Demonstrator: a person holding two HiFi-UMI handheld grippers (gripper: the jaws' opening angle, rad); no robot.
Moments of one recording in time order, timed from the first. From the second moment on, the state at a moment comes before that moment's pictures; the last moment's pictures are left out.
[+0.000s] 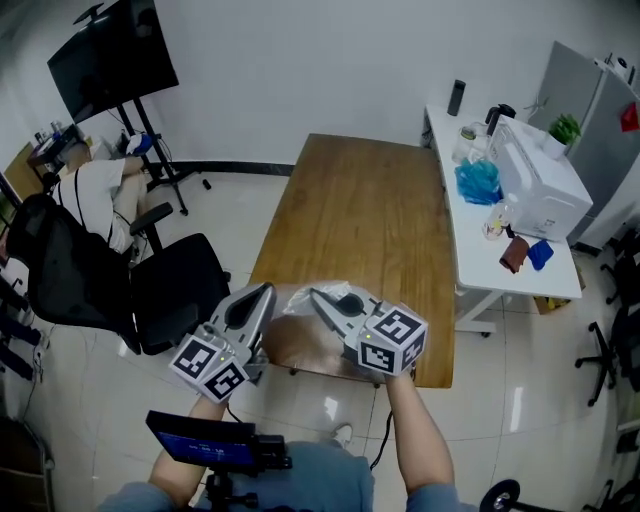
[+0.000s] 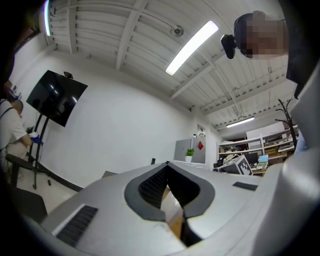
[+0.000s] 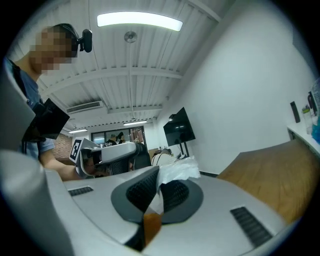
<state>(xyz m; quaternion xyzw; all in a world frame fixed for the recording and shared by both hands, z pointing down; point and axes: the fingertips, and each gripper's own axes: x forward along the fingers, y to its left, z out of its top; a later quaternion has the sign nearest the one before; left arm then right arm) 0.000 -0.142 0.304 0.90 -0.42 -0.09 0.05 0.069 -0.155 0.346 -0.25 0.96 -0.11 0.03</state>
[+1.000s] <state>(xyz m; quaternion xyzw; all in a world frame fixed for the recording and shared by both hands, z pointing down) 0.158 -0.145 0.351 0.94 -0.33 -0.07 0.08 0.227 -0.140 0.422 -0.29 0.94 -0.18 -0.02</state>
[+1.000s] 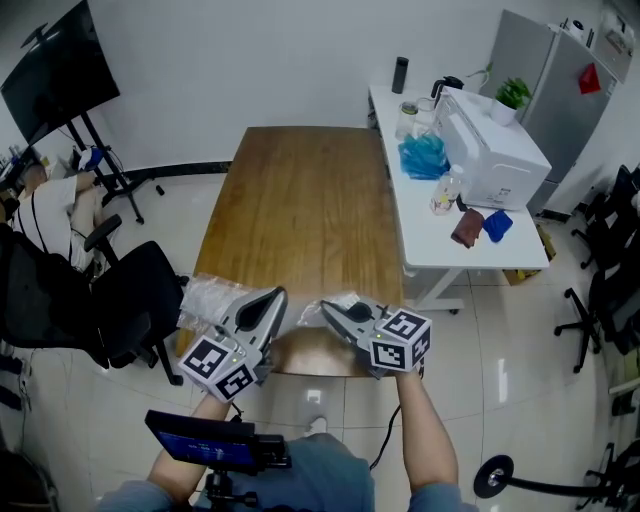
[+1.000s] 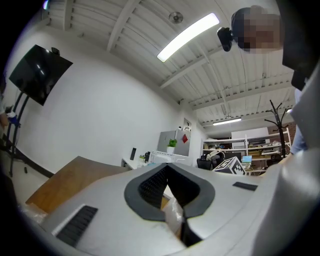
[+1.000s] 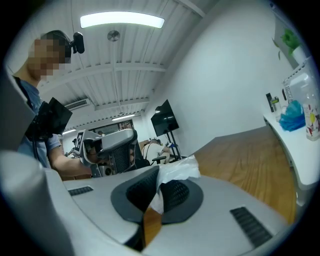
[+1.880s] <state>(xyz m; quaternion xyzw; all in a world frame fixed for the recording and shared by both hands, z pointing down) 0.236 -0.159 0.383 0.95 -0.29 -0.05 0.11 0.301 -0.138 0.505 -0.37 0.90 -0.16 -0.15</state>
